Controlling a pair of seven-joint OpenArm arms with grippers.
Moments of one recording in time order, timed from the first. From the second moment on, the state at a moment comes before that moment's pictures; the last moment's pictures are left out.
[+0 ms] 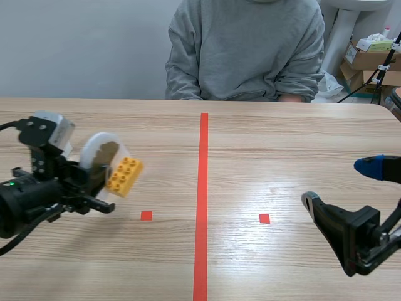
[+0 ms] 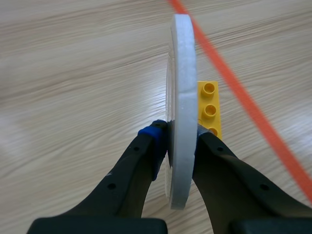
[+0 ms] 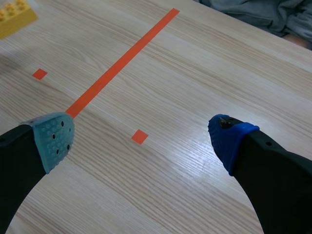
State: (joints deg) left arm 14.8 -13.5 -5.1 90.5 -10.4 -24.6 9.8; right arm -43.0 28.4 12.2 114.6 16.3 25.8 1.3
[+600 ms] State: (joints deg) left arm -4.8 -24.0 -14.0 55.7 -9.1 -19.7 4.4; right arm -42.0 28.4 12.2 114.6 16.3 25.8 1.1
